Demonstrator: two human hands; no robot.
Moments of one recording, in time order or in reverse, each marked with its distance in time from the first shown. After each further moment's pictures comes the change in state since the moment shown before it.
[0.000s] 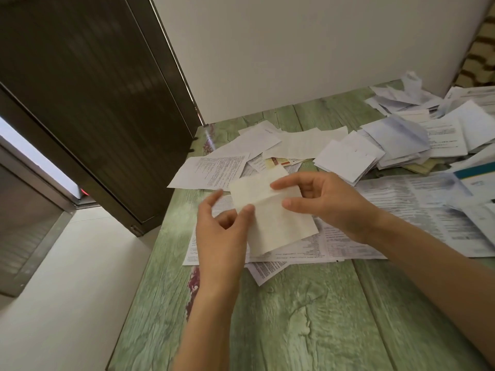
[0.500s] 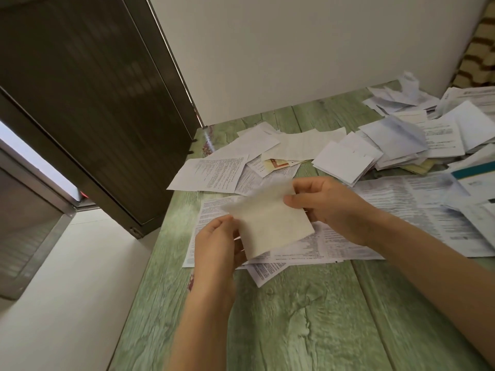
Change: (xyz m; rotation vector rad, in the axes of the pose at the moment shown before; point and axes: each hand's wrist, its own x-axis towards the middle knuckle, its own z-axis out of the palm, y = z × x) left_hand 0.003 0.005 -0.002 -0.134 -0.025 -0.322; right_hand 0.004 0.002 0.000 0.084 -0.035 0.121
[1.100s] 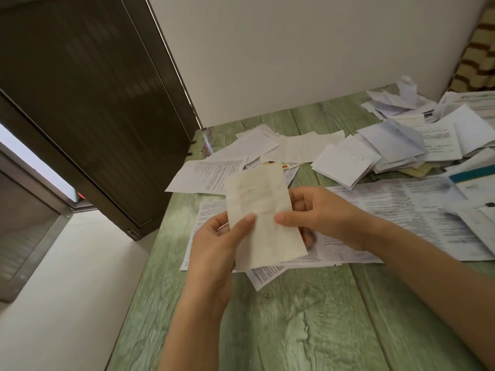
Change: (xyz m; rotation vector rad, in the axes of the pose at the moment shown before) left_hand 0.002 -0.001 -0.005 0.037 -0.107 0.045; right_hand -0.003 0.003 0.002 -0.199 -0.089 -0.002
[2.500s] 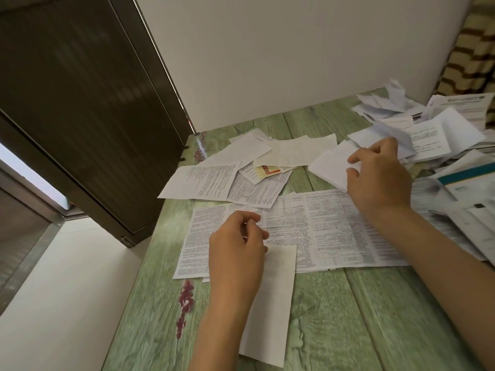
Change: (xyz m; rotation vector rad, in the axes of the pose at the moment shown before) left_hand 0.000 -0.016 0.025 0.511 0.085 0.428; right_hand 0.003 0.018 -0.063 -0.884 1.021 0.056
